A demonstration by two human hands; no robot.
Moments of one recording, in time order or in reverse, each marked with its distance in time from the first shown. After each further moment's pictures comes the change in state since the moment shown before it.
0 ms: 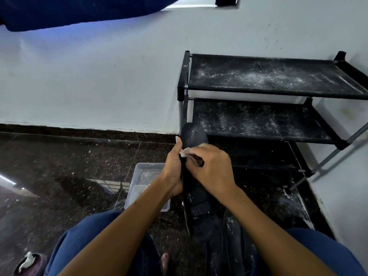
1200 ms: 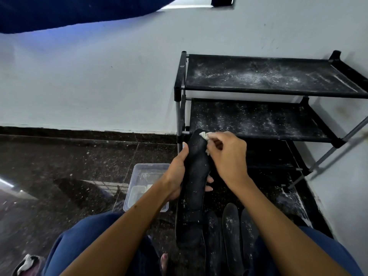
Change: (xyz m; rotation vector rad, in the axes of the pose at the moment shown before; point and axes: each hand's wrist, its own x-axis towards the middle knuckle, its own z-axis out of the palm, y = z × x) left_hand -0.003 -0.009 0.003 0.137 -0.196 -0.118; right_hand 0.017 0.027 -0.021 0.060 0.197 0.212
